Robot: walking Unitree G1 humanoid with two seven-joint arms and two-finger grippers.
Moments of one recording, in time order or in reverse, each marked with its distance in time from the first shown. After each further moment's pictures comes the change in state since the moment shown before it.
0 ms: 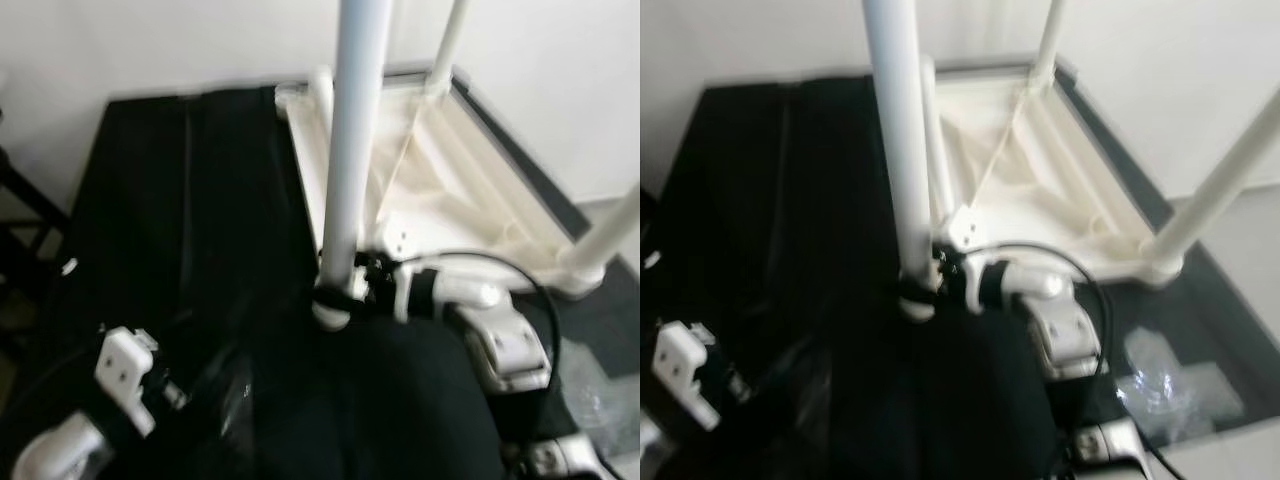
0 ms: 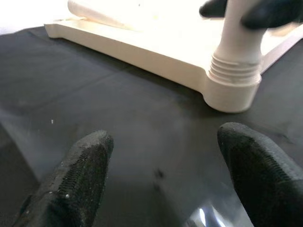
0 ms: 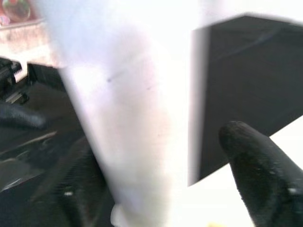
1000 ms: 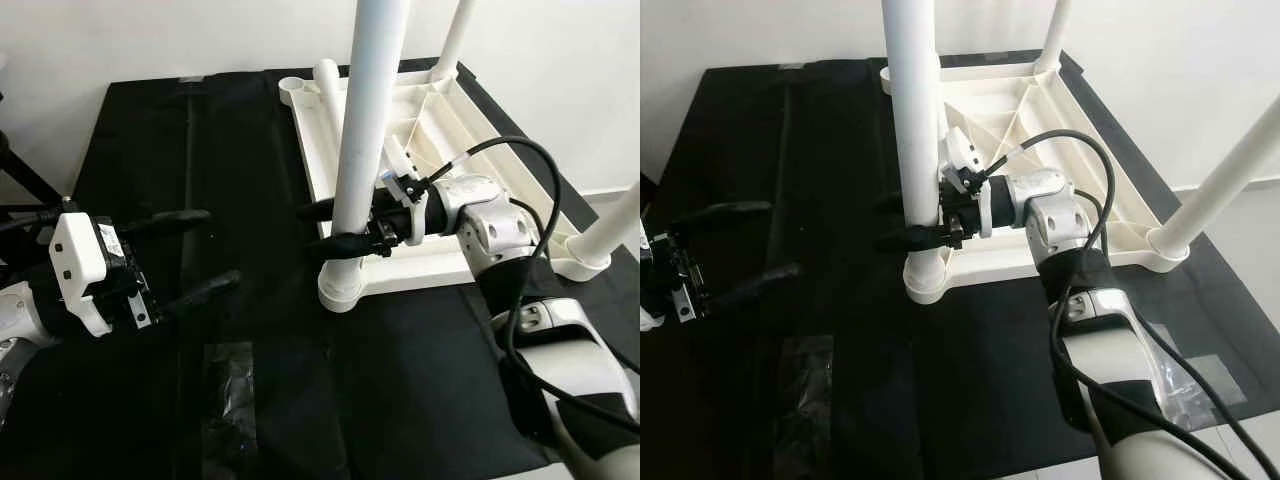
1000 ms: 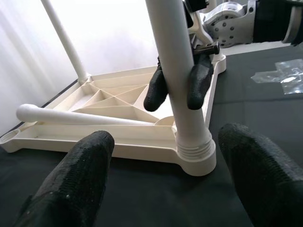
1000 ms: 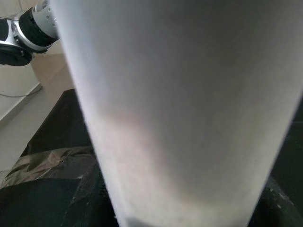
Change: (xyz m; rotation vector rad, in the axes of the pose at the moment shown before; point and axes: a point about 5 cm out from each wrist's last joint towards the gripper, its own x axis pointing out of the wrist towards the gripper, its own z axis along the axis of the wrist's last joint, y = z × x) left arm 0.034 0.035 0.112 0.258 -0.177 -0.394; right arm 0.014 -0.040 0.047 -0.093 -0.044 0.476
